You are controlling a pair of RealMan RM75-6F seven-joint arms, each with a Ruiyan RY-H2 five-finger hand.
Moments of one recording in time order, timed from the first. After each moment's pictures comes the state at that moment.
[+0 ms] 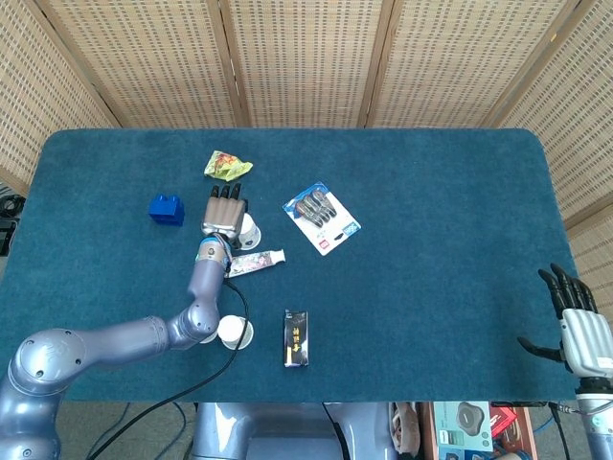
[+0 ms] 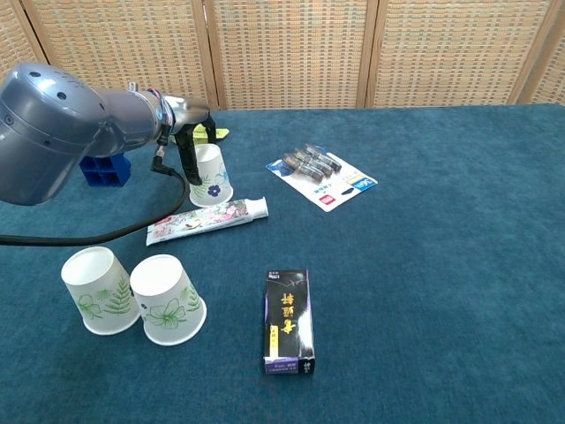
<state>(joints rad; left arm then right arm) -1.23 -1.74 -0.29 -1.10 0.14 0.89 0.99 0.10 -1.15 0.09 -1.51 -1.43 1.40 0.20</state>
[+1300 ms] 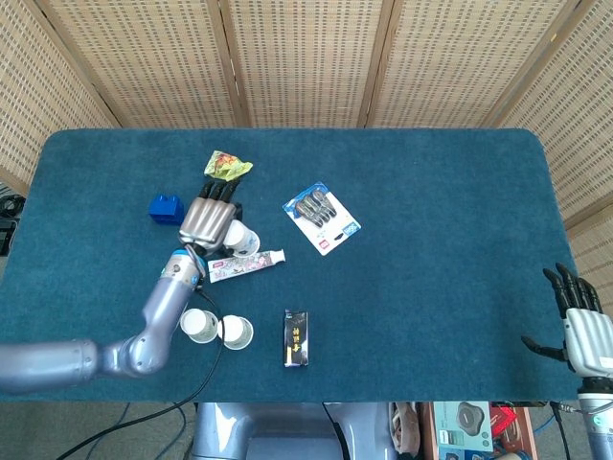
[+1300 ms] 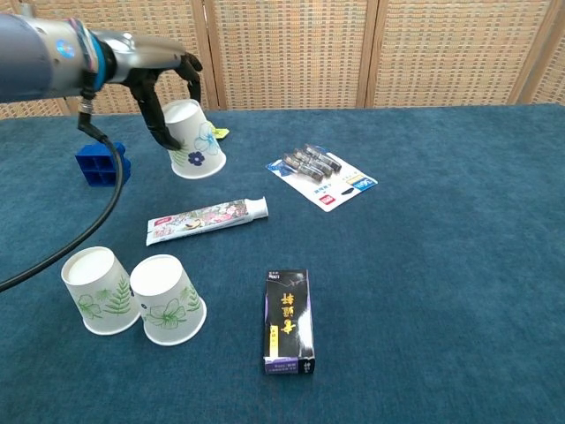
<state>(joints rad) -1.06 -1.36 -0.27 -1.74 0.42 1.05 0.85 0.10 -1.15 0.10 -1.50 -1.41 1.41 0.17</state>
